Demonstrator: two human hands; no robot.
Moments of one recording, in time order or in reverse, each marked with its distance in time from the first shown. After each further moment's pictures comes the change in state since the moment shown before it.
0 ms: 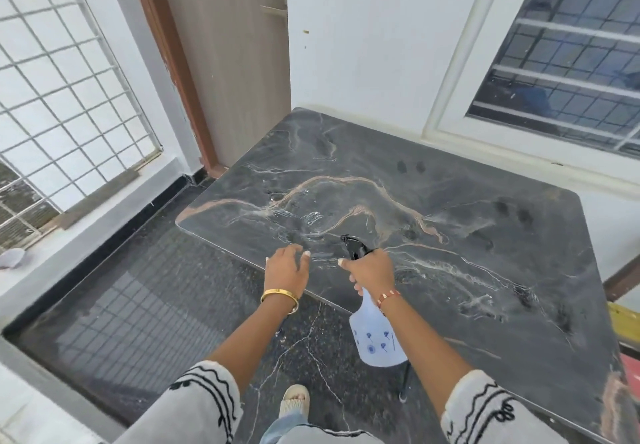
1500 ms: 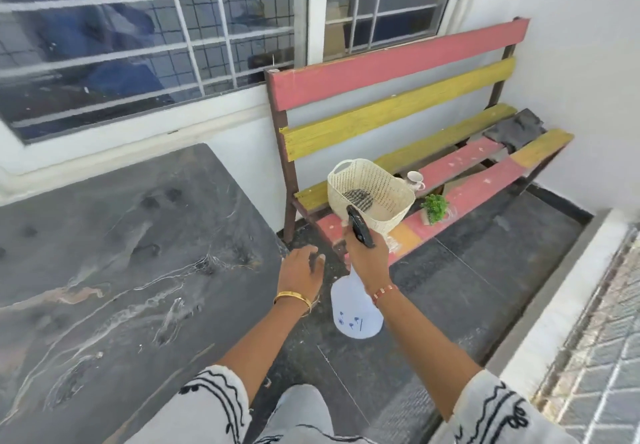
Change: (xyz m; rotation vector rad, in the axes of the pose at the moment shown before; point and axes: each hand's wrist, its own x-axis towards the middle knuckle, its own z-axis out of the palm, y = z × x) left_hand -0.219 0.323 0.334 0.072 -0.793 0.836; right_hand -0.141 0.232 -0.385 0.567 1.157 -0.013
